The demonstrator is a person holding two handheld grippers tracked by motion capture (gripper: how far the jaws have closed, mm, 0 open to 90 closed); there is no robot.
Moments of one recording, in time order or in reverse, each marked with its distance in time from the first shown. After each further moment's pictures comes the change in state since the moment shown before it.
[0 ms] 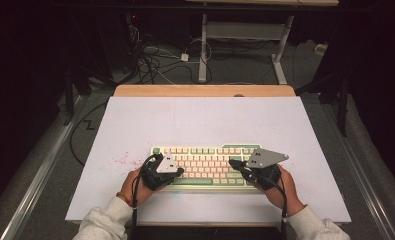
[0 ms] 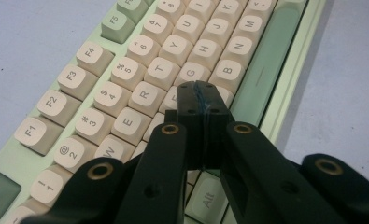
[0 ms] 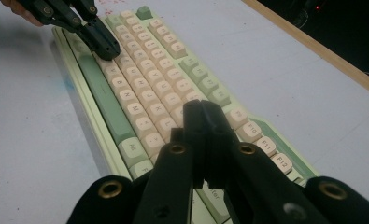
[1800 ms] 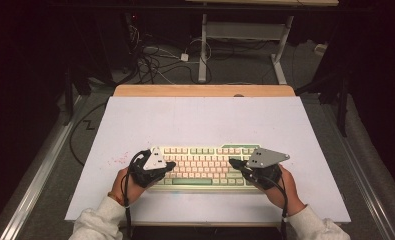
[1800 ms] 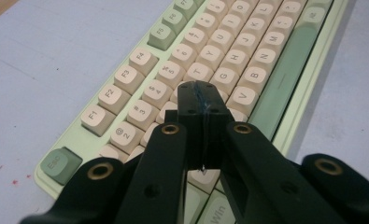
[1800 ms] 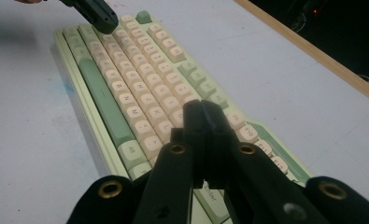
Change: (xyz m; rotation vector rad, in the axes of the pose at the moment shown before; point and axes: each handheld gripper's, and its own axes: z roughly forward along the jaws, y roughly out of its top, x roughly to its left) left arm 0.010 -0.009 -0.025 -0.072 0.073 -0.049; right arm -0.001 0.002 -0.003 -0.011 -0.005 -0.006
